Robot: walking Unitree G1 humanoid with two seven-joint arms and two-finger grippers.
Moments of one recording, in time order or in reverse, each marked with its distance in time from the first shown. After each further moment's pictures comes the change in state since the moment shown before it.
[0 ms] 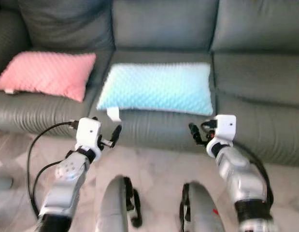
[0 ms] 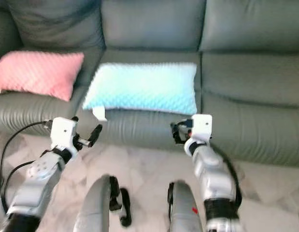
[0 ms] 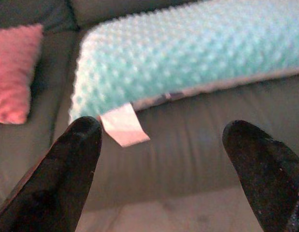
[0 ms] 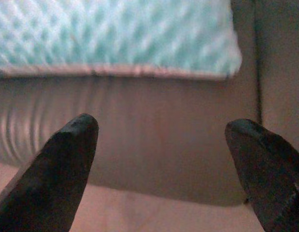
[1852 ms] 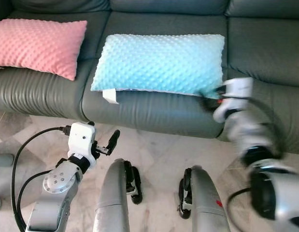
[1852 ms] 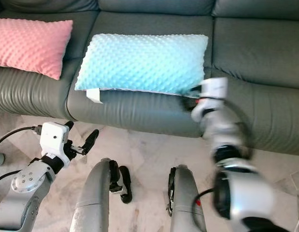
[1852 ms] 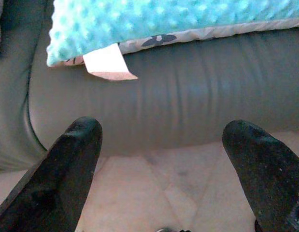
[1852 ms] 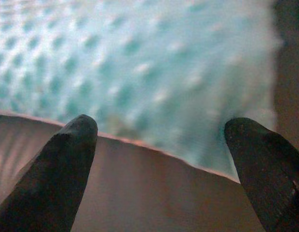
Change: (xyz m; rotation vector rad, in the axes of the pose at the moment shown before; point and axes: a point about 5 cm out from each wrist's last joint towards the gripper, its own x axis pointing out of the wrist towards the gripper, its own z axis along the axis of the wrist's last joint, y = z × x) left arm -0.029 -0.007 0.017 -0.039 0.015 -0.009; right arm 0.040 -0.008 0.072 -0.072 -0.219 0.121
